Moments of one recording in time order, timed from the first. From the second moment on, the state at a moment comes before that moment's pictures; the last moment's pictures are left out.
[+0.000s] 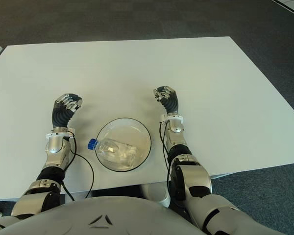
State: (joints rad) left arm -0.16 0.12 0.21 0.78 -0.05 -0.74 -0.01; right arm -0.50 -0.04 -0.14 1.06 0.03 -0.59 -0.01
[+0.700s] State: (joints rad) left arm -0.18 0.14 0.19 0.75 -0.03 -0.68 -0.01; right arm -0.58 -0.04 -0.16 1.14 0.03 -0.65 -0.05
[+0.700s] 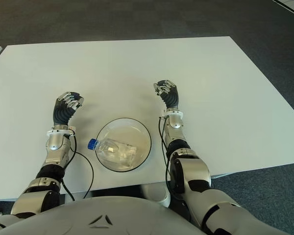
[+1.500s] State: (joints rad) left arm -0.19 0.14 0.19 0.81 -0.07 -0.65 -0.03; right arm -0.56 -0.03 -0.16 1.15 0.04 -0.71 -0.07
